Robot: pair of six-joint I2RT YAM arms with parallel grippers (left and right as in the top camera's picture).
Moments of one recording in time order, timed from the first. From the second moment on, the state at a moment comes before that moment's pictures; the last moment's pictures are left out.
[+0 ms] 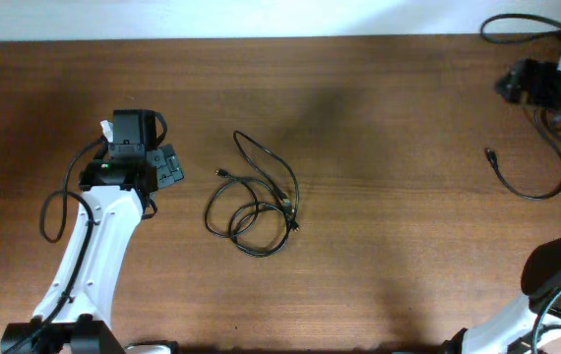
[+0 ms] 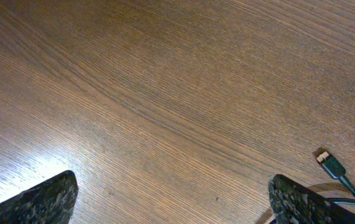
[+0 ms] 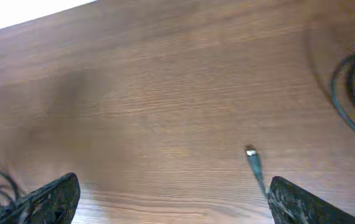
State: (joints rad) left arm 0.02 1.47 1.10 -0.74 -0.33 -0.34; right arm -0.39 1.91 1.98 -1.15 -0.40 -0.14
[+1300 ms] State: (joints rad) left arm 0.02 1.47 1.10 -0.74 -0.33 -0.34; right arm 0.41 1.92 1.98 -1.30 -0.41 -0.12
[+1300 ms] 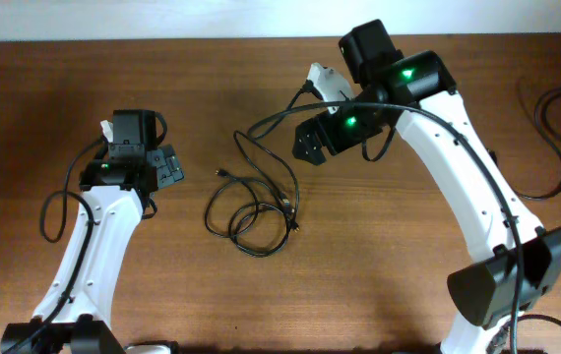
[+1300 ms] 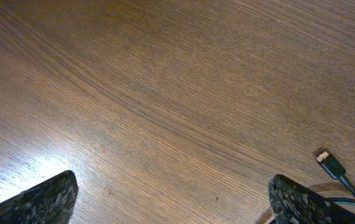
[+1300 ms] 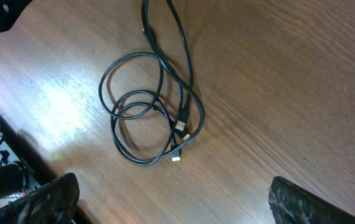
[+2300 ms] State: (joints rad) left arm 0.02 1.47 1.10 -0.74 -0.33 -0.34; right arm 0.49 2.28 1.98 -1.13 -0.43 -0.11
